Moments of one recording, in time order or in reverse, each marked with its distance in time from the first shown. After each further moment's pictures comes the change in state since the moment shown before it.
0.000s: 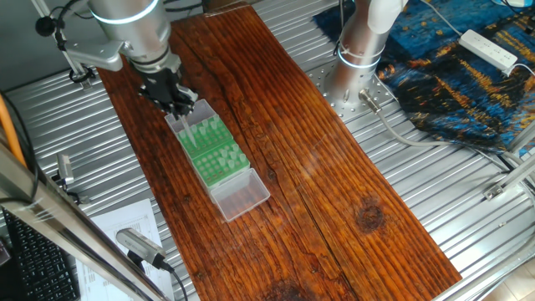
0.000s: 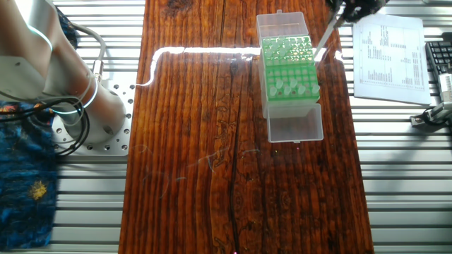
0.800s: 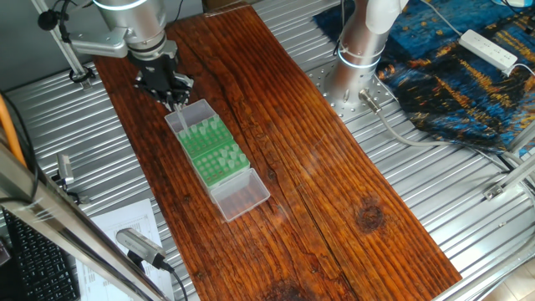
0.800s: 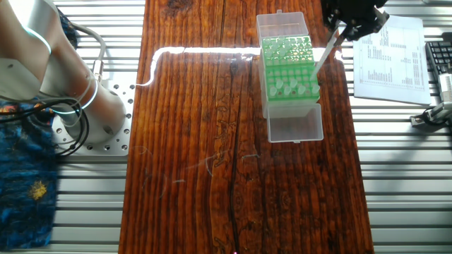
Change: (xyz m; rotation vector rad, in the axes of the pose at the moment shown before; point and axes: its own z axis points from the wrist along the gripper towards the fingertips) arm 0.021 -0.018 0.010 0.019 -0.011 -0.094
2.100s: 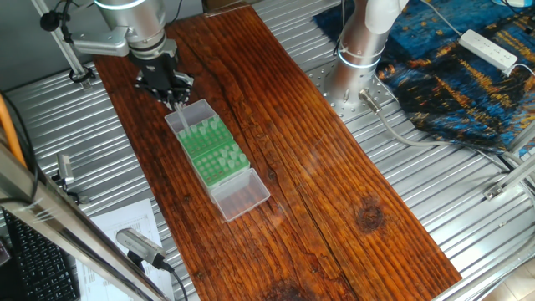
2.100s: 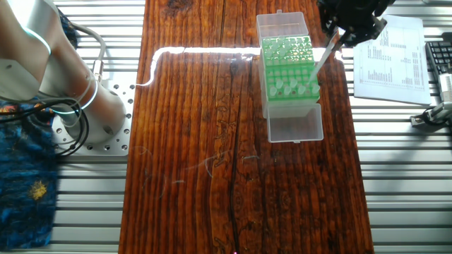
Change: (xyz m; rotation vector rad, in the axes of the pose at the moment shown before) arm 0.010 0.000 0.008 -0.015 -0.004 -0.028
